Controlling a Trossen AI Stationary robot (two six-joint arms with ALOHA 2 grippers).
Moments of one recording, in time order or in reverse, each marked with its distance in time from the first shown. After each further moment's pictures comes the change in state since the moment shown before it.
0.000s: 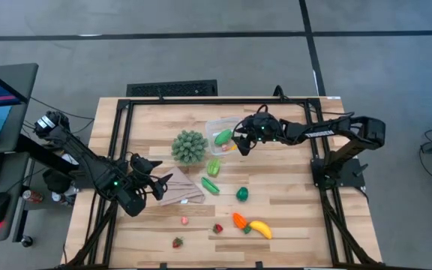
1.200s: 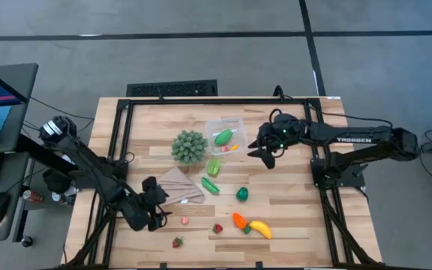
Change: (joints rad) left arm -0.072 0.184 0.001 0.277 0.504 0.334; right arm 0.102 -0.415 0.000 -0.463 -0.249 -0.009
